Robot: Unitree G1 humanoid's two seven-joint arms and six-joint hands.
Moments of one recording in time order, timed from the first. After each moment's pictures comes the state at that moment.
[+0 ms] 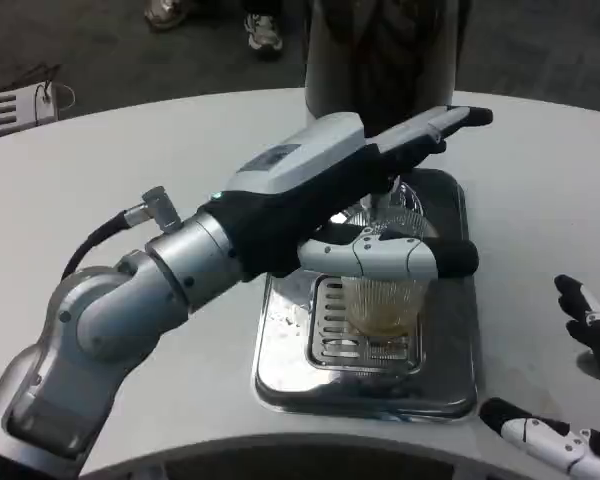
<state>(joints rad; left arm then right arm) -0.78 0.50 -0.22 0.04 0.24 -0.28 -0.47 0.18 -0.05 -0.26 -0.77 -0.39 0.26 0.47</state>
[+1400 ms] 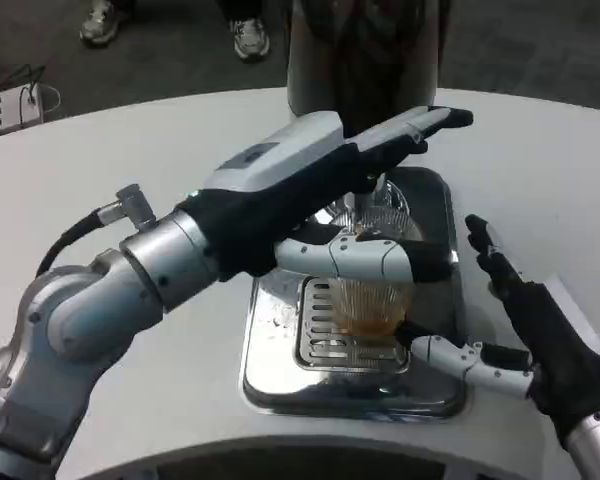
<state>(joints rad) -0.76 0.55 -0.18 0.00 0.20 -0.26 -0.50 -0.19 -0.18 -0.02 -0.30 -0.31 0.18 0.15</state>
